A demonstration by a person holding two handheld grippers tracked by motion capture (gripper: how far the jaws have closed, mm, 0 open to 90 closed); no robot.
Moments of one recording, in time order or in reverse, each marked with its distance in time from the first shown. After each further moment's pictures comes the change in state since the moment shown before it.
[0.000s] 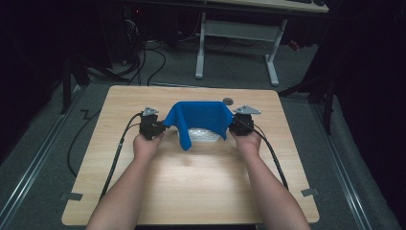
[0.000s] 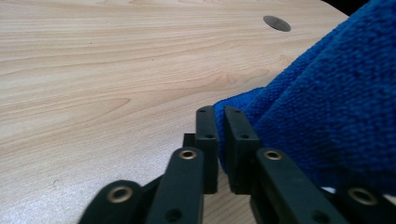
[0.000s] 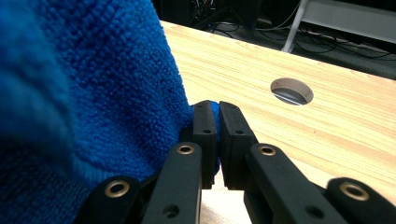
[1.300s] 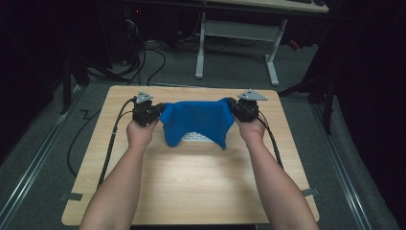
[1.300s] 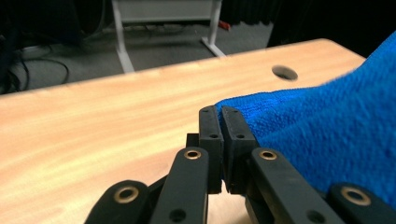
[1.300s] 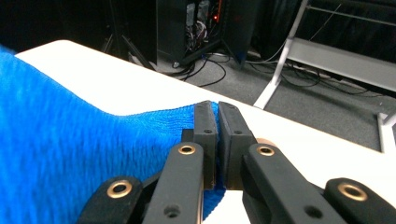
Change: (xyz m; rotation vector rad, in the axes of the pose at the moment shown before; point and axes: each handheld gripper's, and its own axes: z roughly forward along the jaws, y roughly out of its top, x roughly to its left) left arm -0.001 0.047 -0.029 -0.099 0.069 0.088; right arm -0.008 0.051 -0.019 -0.101 -0.023 -0.043
